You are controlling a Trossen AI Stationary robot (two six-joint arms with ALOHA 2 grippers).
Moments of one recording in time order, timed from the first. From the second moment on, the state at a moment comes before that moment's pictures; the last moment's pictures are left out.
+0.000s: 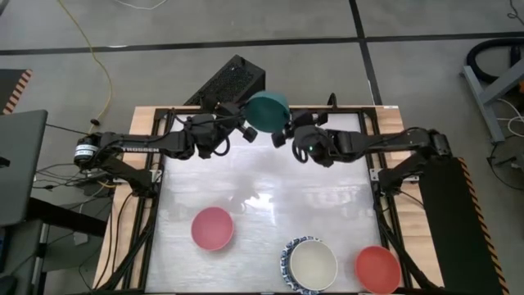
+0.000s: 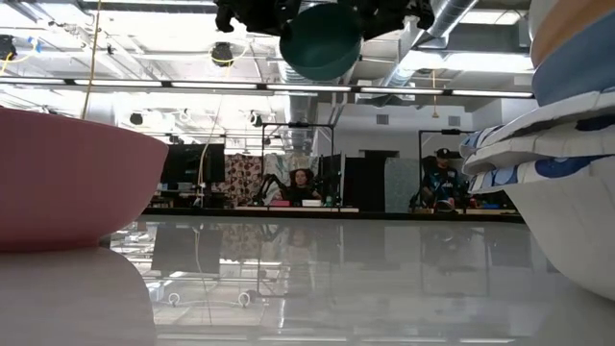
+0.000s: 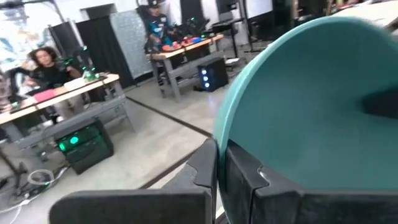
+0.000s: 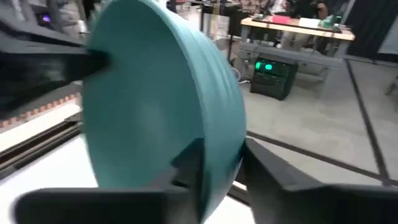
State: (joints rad) left arm 0.14 1.39 1.10 0.36 -0.81 0.27; right arm 0.01 1.43 1.31 -0.24 1.04 0.33
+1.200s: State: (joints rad) left arm 0.13 1.09 1.10 -0.17 -0.50 0.08; right arm 0.12 1.23 1.31 -0.99 0.21 0.91
